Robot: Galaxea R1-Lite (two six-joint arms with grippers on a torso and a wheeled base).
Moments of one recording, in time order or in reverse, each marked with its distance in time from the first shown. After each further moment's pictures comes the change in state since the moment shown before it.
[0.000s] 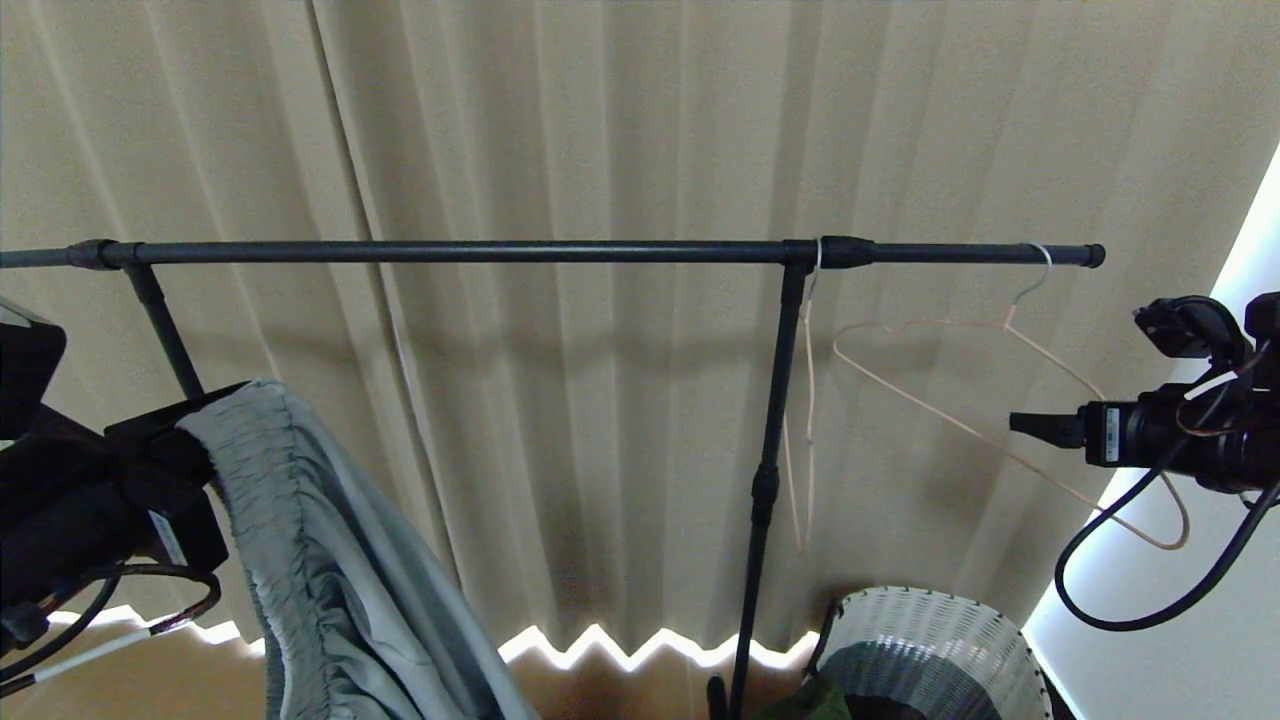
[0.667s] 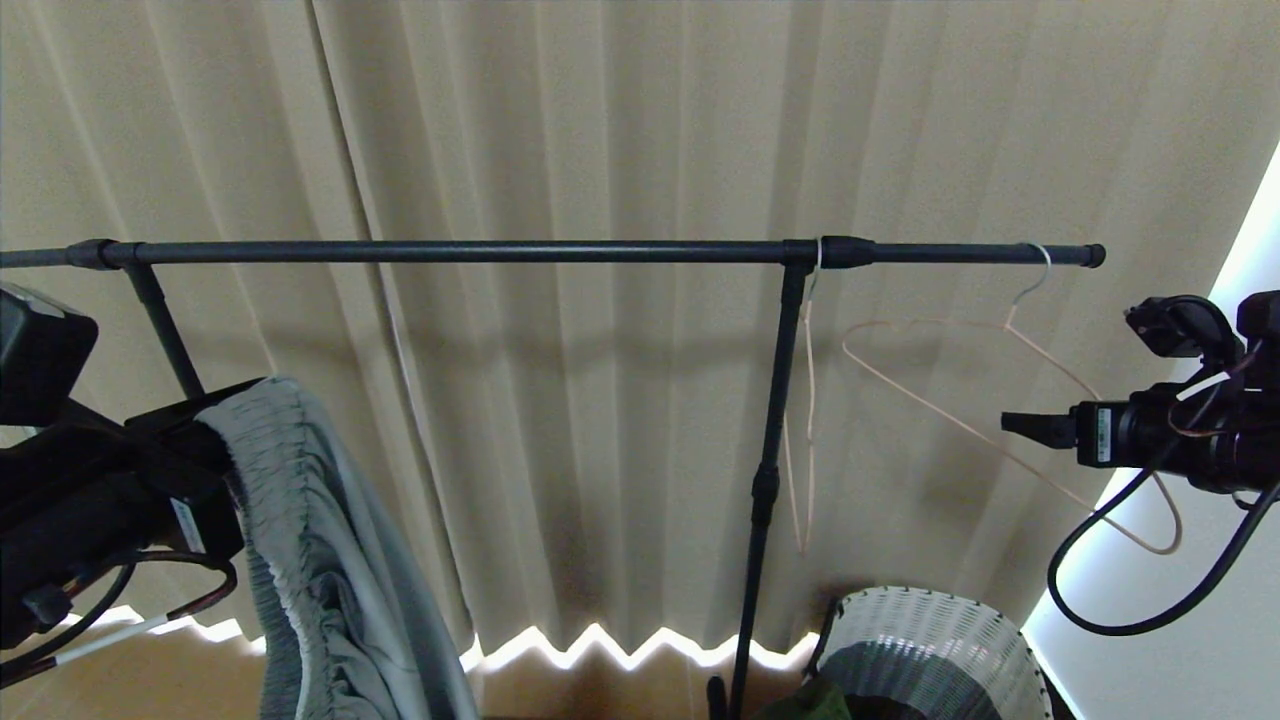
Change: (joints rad) left arm 0.000 0.033 -0.018 0.000 0.000 0.000; right arm 0.021 -0.004 0.003 -0.007 -0.013 -0.009
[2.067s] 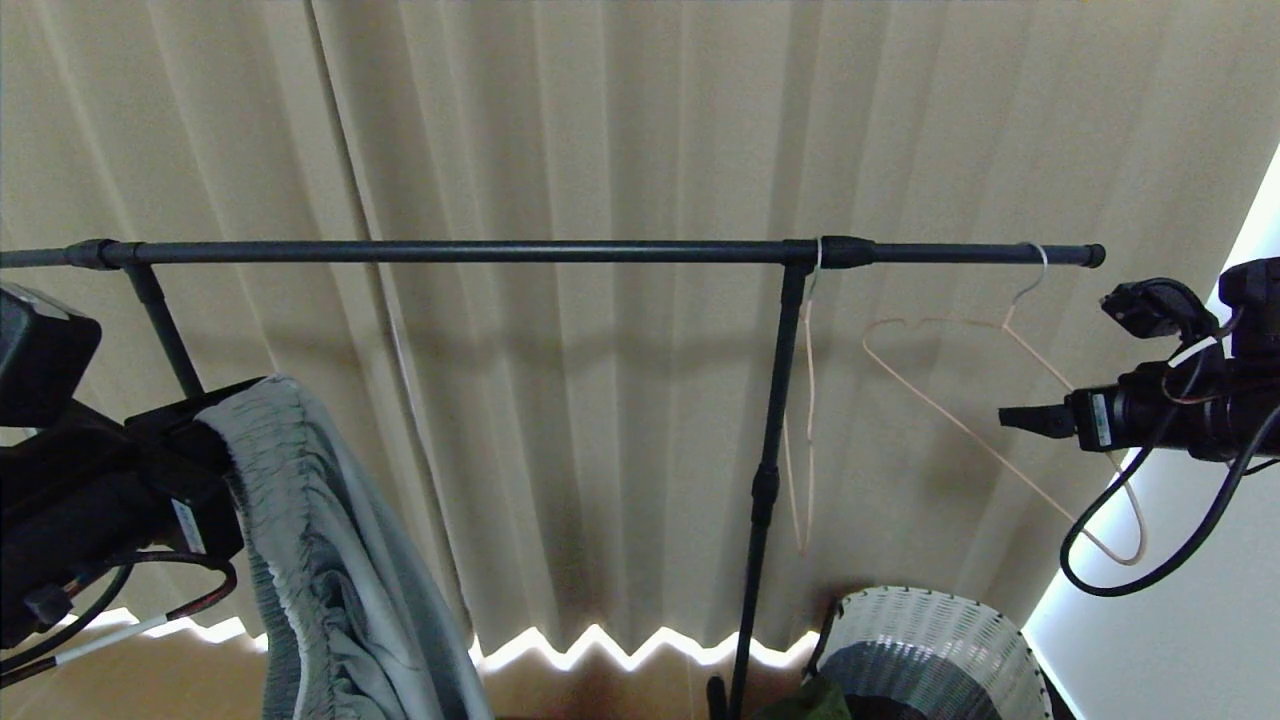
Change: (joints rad) left arm 0.000 -0.001 -0.001 0.000 0.002 0.019; right arm -0.032 0.075 -0.192 0.200 0.056 -0.138
